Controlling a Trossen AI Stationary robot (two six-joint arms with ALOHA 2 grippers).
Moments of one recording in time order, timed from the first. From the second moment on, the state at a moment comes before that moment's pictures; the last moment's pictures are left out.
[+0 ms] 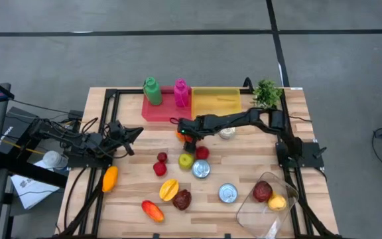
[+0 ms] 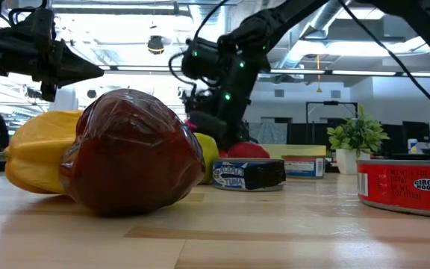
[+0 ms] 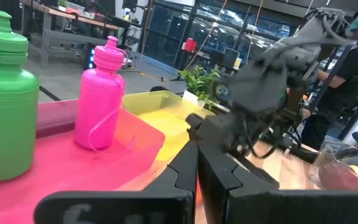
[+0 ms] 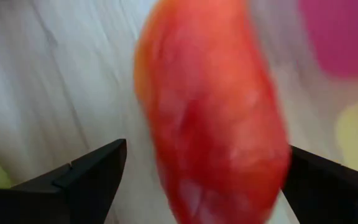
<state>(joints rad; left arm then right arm) -0.31 0.17 0.01 0.17 -0.86 -0.32 -0.12 2.17 1.58 -0.59 0.15 0.19</state>
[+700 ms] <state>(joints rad) -0.31 0.17 0.01 0.17 -0.86 -0.32 -0.12 2.13 1.58 -0.63 0.12 0.21</state>
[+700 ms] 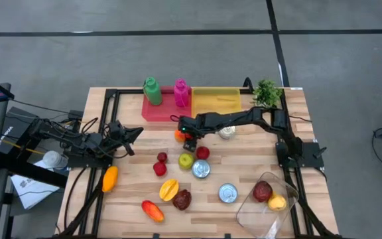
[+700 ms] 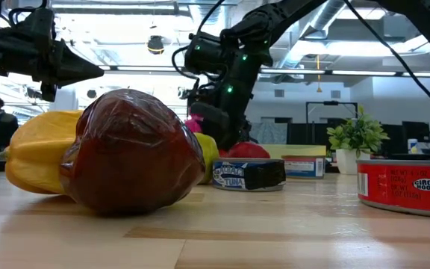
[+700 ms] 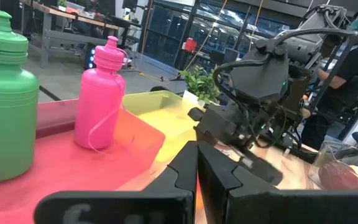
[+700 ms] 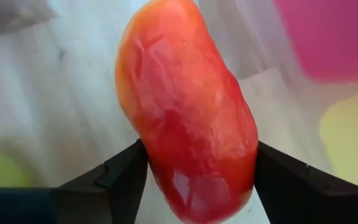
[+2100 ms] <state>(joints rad) -0.31 0.17 0.01 0.17 -0.86 -0.32 0.20 1.04 1.58 -0.24 0.05 0.18</state>
